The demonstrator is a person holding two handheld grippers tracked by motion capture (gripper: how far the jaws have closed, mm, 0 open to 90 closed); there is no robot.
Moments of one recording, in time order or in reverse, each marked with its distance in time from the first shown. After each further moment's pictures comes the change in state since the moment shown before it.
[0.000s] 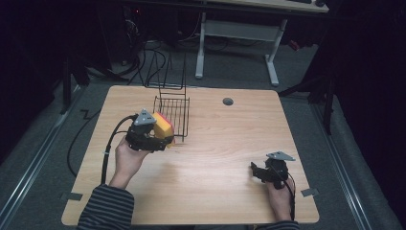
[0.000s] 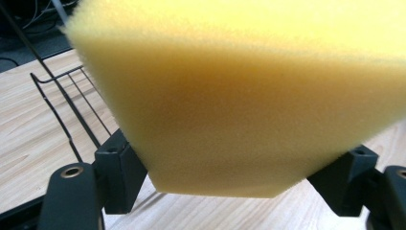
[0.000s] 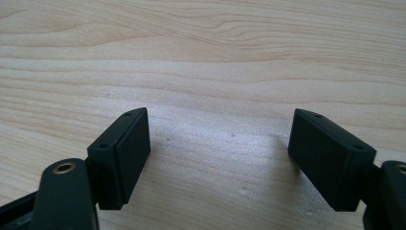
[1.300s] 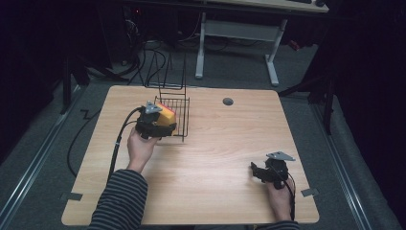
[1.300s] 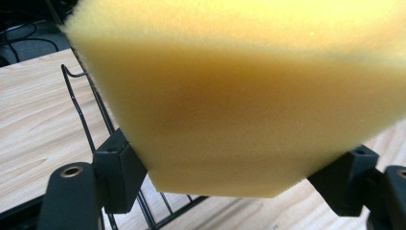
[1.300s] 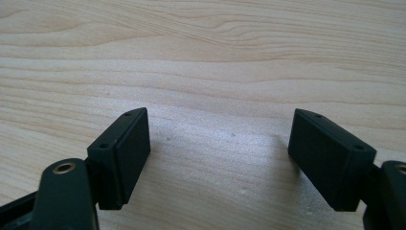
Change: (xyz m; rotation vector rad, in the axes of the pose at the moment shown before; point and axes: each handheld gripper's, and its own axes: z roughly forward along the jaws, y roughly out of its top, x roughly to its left) left arm 0.028 0.005 0.058 -0.003 0.136 -0.101; right arm 0.000 0.000 0.000 -0.002 0.001 -0.001
